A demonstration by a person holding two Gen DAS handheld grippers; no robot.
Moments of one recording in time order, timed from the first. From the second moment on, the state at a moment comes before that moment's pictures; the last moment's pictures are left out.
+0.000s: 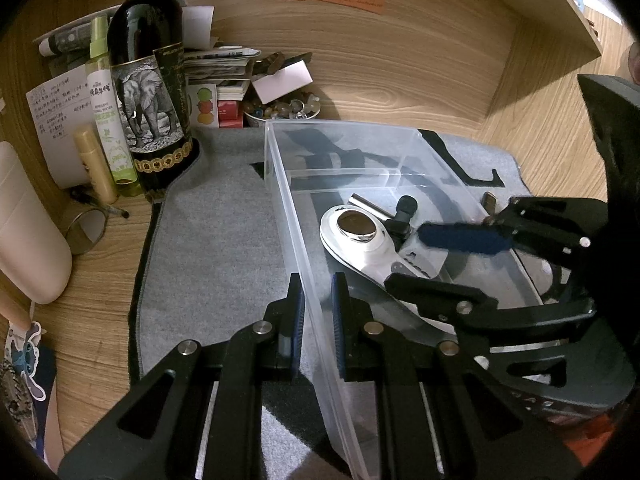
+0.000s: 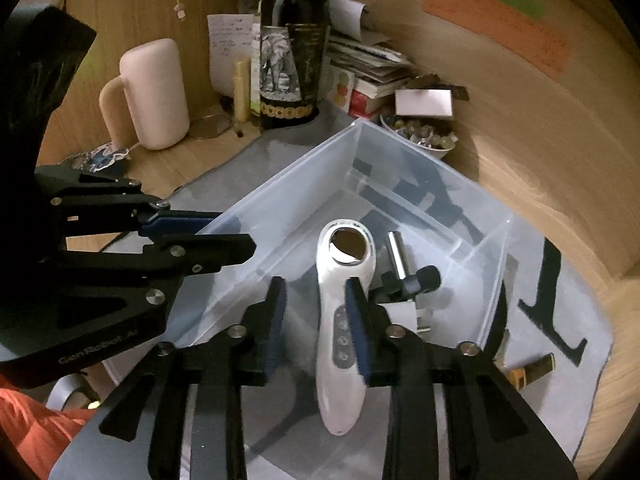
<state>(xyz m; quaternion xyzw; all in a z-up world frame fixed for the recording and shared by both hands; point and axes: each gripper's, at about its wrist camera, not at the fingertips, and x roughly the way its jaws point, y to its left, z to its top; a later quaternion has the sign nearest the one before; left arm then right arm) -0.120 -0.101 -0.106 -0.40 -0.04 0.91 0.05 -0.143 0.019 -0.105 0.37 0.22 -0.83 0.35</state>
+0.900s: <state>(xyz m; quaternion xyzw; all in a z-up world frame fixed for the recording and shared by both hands) -0.120 -0.101 -0.107 -0.40 -0.04 0.91 0.05 -0.152 0.131 -0.064 0.32 0.13 -0.92 0.21</state>
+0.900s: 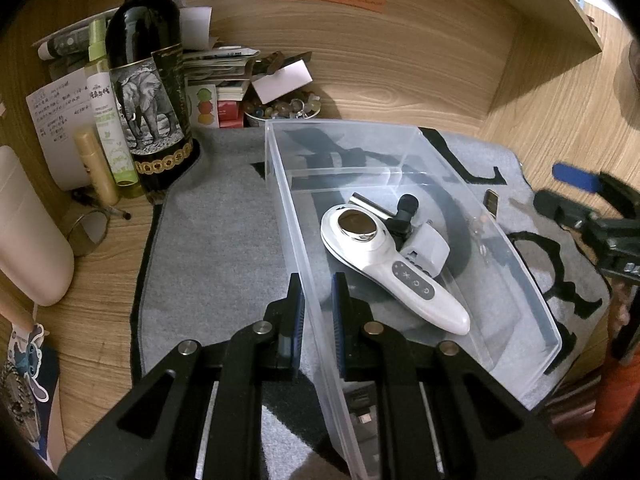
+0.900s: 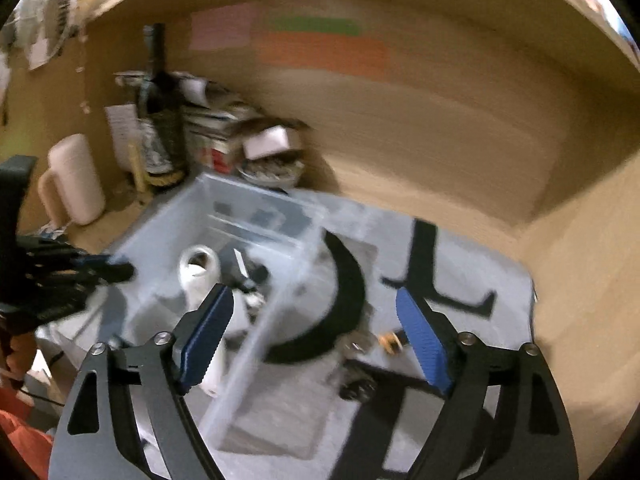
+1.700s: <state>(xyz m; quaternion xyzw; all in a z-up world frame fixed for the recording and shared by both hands) -0.119 -0.101 -0.107 -0.40 -0.04 0.91 0.05 -0.190 0.173 -0.158 0.46 0.07 -0.87 0.17</state>
